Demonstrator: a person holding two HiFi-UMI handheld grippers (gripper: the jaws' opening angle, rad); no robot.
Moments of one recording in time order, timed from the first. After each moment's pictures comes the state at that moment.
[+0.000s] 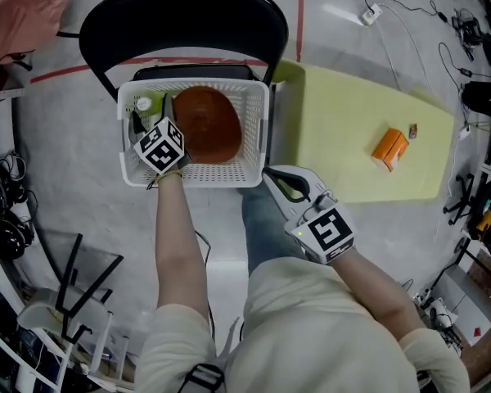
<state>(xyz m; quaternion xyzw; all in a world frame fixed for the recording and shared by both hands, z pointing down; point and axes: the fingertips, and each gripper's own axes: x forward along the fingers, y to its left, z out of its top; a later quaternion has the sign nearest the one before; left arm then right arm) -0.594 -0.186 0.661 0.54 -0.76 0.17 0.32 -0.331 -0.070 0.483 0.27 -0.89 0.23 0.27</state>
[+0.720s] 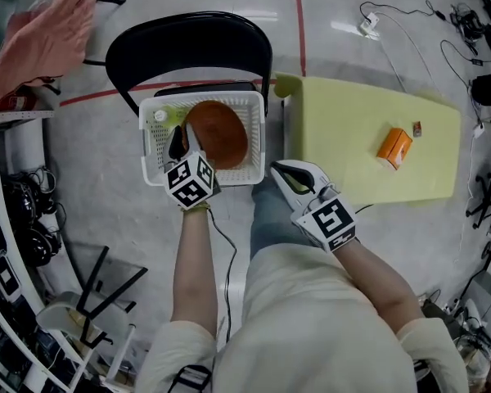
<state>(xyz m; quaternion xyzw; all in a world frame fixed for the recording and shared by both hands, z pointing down) -0.510 -0.147 0.538 0.62 -0.72 0.13 0.29 -0.304 -0.066 0.435 0.30 -0.91 0.20 0.22</state>
